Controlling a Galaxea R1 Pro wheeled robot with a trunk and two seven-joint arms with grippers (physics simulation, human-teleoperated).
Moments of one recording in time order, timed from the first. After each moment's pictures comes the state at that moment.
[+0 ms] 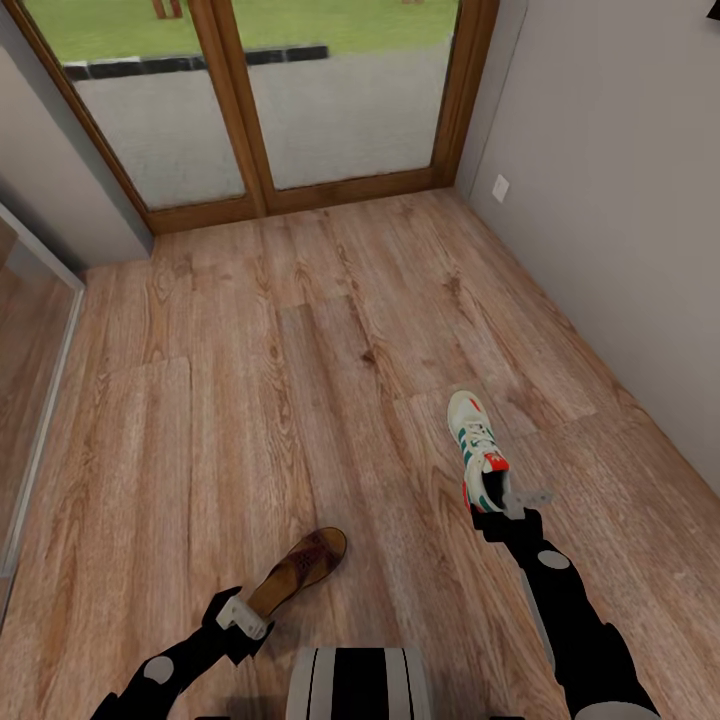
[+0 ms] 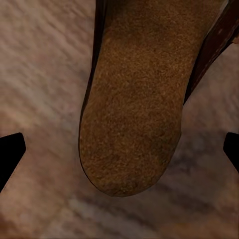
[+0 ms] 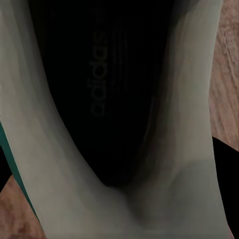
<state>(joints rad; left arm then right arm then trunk) -0.46 0.02 0.43 -0.44 -0.80 -0.41 -0.45 -0.42 0.03 -0.19 -1.12 0.26 0.26 0.12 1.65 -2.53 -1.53</state>
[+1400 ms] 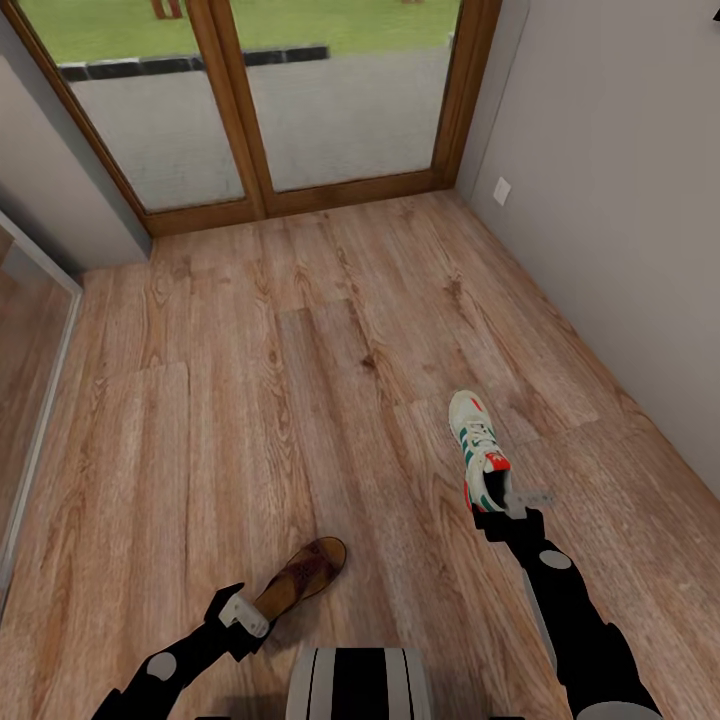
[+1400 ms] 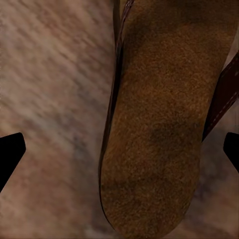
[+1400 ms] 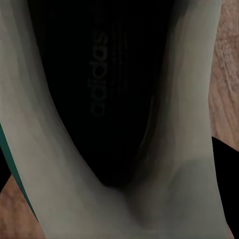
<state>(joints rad) -0.46 0.02 0.42 -0.46 -0.81 -0.40 -0.45 -0.42 0.02 -0.19 -1.13 0.26 0.26 0.12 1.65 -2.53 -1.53</state>
